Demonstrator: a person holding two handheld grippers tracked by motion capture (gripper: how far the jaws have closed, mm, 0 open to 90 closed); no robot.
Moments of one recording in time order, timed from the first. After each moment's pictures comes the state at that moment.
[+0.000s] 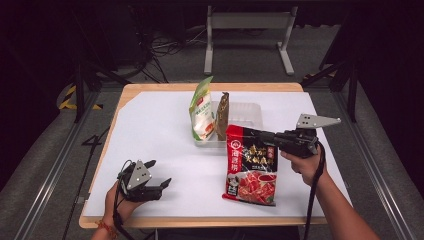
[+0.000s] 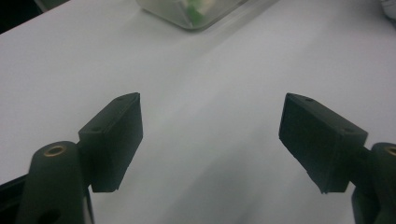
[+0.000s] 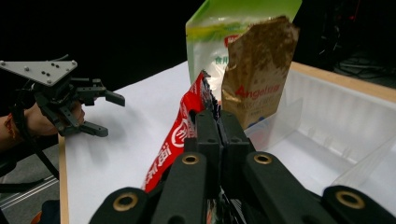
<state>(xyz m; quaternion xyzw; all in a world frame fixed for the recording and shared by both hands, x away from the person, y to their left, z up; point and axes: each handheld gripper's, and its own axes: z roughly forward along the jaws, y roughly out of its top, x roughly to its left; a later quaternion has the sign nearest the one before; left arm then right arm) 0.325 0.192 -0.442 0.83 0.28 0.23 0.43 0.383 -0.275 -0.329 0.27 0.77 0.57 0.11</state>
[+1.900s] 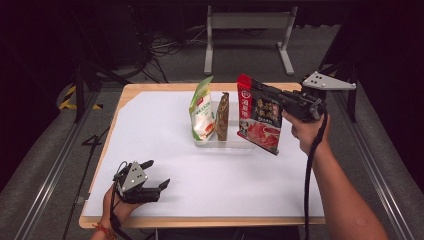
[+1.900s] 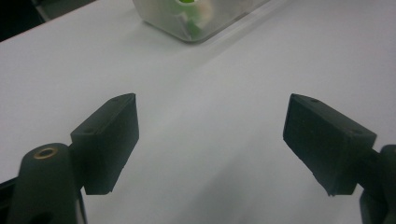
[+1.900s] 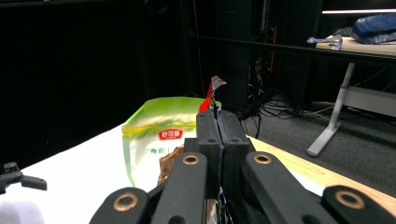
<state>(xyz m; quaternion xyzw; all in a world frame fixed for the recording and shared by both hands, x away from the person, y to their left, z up) 0.319 0.197 -0.439 0.81 0.29 0.23 0.45 0.416 -0.257 -0.244 0.32 0.71 0.58 0.24</state>
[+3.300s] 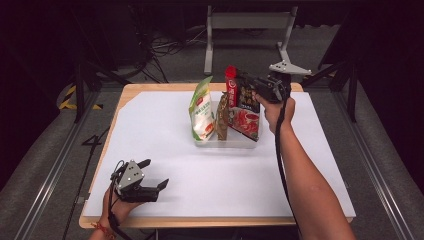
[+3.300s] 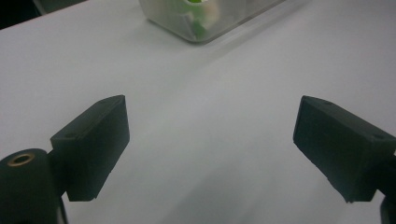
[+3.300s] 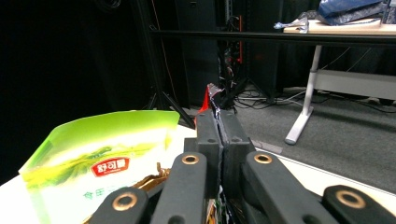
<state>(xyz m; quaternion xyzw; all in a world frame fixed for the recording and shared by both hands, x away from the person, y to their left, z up) 0.324 0.204 -0.443 0.80 0.31 0.21 0.47 0.498 -0.213 -0.277 0.39 0.68 0.56 0.27</state>
